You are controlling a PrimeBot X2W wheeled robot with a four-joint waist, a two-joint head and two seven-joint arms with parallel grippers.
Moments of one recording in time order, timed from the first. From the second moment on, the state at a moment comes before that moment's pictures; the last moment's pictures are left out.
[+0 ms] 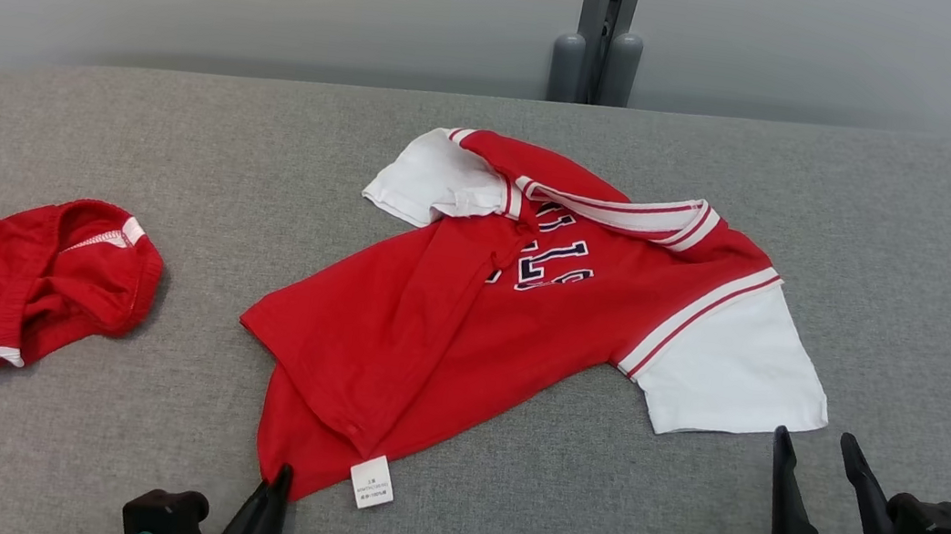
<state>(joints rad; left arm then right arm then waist) -0.07 0.05 -0.29 0.57 -0.50 -0.04 -0.26 -0.13 -0.05 0.01 0.45 0.19 0.13 -0.26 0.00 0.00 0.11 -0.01</state>
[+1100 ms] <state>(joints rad) -0.11 0.05 -0.09 0.45 -0.35 -0.01 -0.26 -0.31 -0.05 0.04 0.73 0.29 0.13 -0.26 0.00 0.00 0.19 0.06</state>
